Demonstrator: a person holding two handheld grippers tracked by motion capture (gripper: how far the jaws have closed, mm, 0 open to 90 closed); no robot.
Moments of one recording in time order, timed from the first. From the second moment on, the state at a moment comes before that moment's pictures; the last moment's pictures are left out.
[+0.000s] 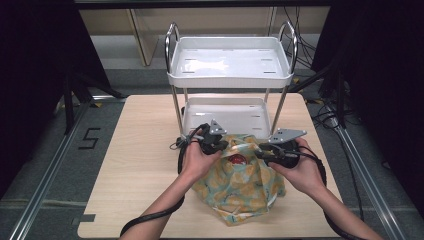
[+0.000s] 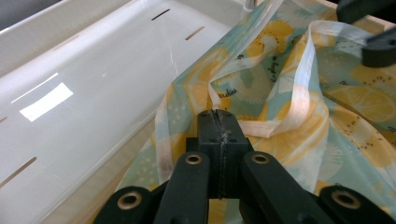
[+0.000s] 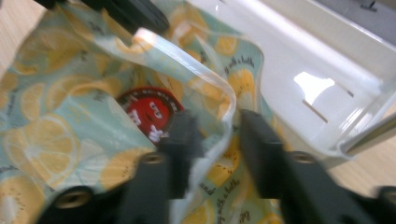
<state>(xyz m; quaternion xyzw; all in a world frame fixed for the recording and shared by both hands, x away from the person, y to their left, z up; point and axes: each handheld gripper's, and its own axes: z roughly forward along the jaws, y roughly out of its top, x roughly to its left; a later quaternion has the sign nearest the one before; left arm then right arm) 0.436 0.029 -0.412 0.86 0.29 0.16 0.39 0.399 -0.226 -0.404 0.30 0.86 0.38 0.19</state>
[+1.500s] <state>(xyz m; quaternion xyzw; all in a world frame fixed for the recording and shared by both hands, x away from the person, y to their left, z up) 0.444 0.024 -0.445 0.87 0.31 0.13 0.37 0.425 -0.231 -0.443 0.35 0.85 0.34 0.18</state>
